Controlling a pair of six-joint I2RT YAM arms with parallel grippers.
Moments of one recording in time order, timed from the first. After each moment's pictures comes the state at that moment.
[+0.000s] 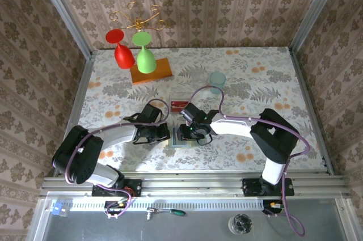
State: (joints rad) left arm -0.63 1.44 0.60 -0.27 0.35 -0.79; right arm 0.86 1.77 1.02 -0.34 -0.19 0.77
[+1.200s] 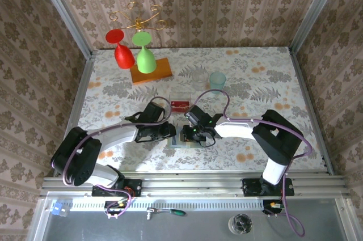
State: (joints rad) left arm -0.68 1.42 0.63 -0.23 0.36 -0.83; right arm 0.84 1.74 0.91 -0.20 -0.24 0.85
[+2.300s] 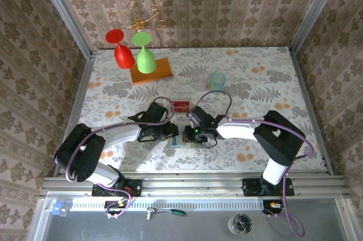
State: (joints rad) left arm -0.69 1.47 0.65 -0.20 0.36 -0.85; right arm 0.82 1.72 0.87 -0.17 -0.25 0.85
